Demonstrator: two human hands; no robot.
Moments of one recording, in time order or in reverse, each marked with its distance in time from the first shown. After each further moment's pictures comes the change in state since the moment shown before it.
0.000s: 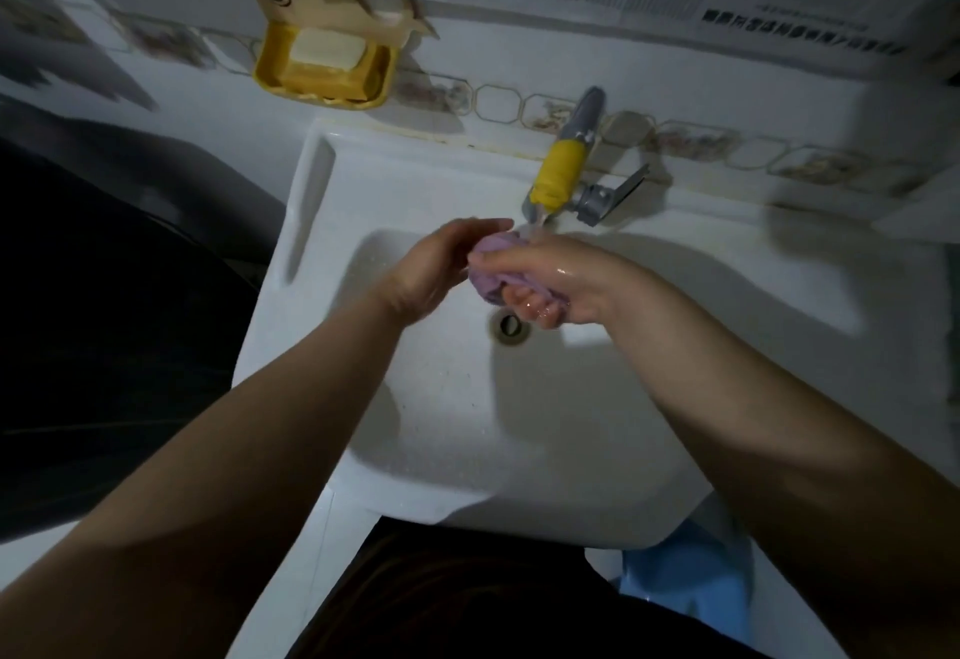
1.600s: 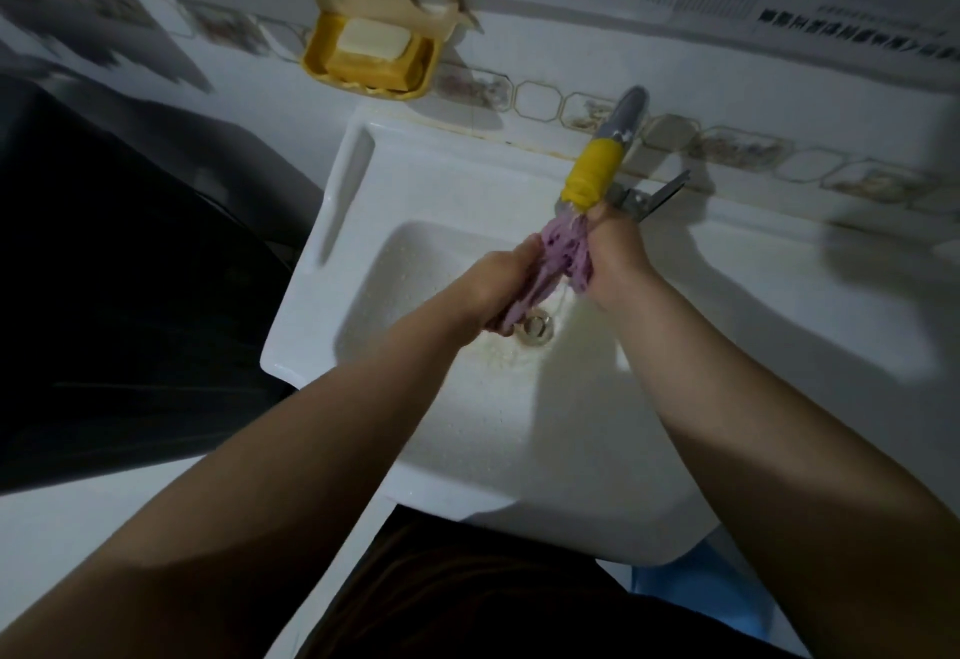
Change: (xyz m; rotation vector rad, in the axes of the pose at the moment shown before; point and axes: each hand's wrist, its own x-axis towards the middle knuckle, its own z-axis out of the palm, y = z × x) left_hand -0.009 -0.003 0.041 0.179 0.222 -0.170; right_hand 0.049 0.018 -0.027 0.606 0.586 -0.300
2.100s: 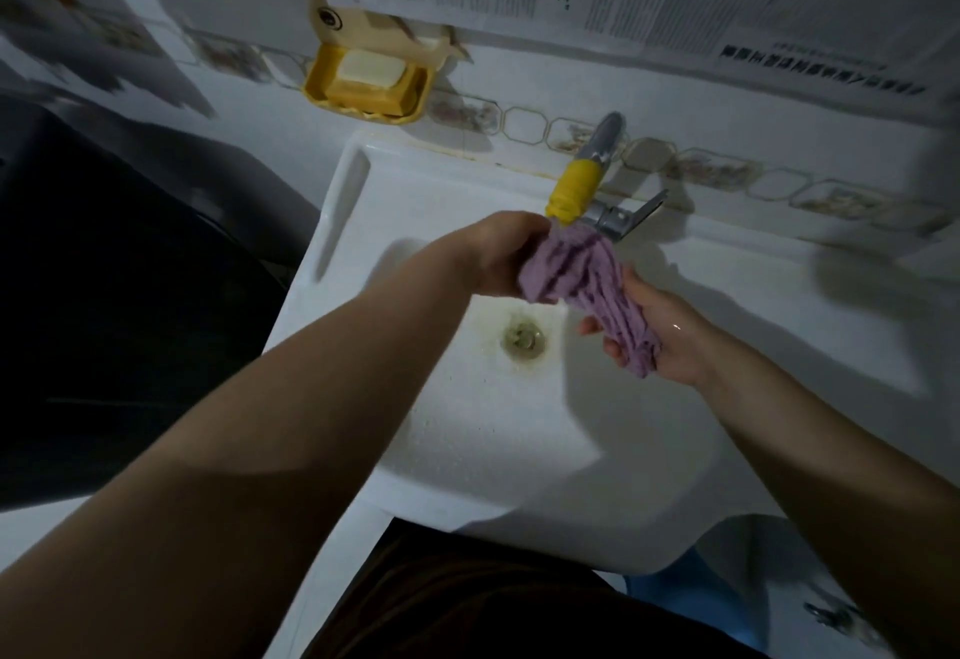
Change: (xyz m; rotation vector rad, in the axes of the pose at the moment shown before) left_hand 0.023 0.052 -0.001 -0.313 -0.287 -0.163; right_hand -0.042 0.000 -0.088 -0.216 -0.326 0.300
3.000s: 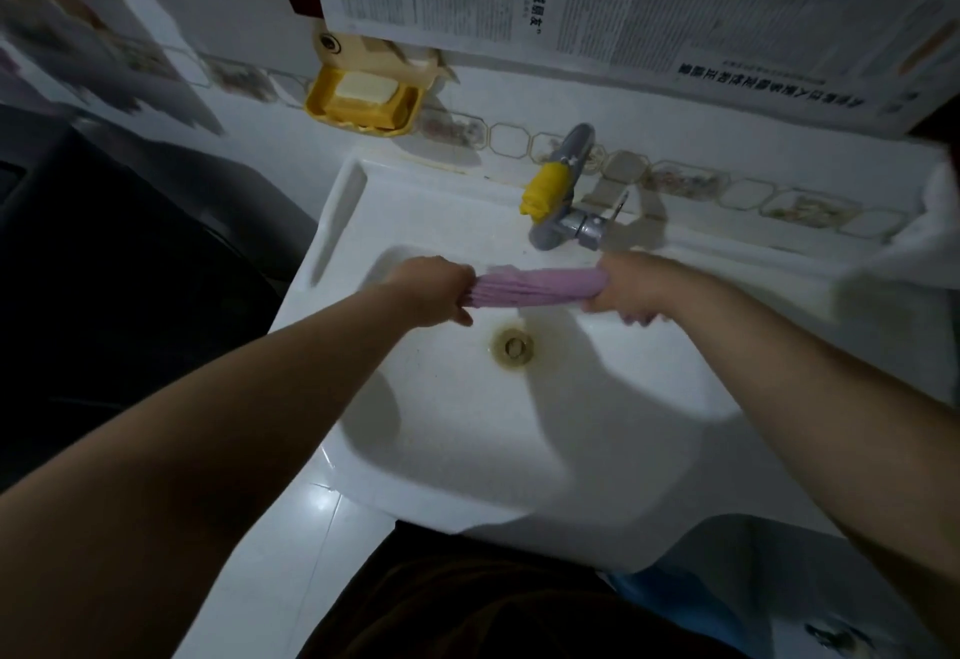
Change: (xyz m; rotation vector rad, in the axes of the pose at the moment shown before) left_hand -0.021 -0.043 -0.052 1.835 0.438 0.299; right_hand 0.022 -0.045 -0.009 -1.373 0.225 -0.039
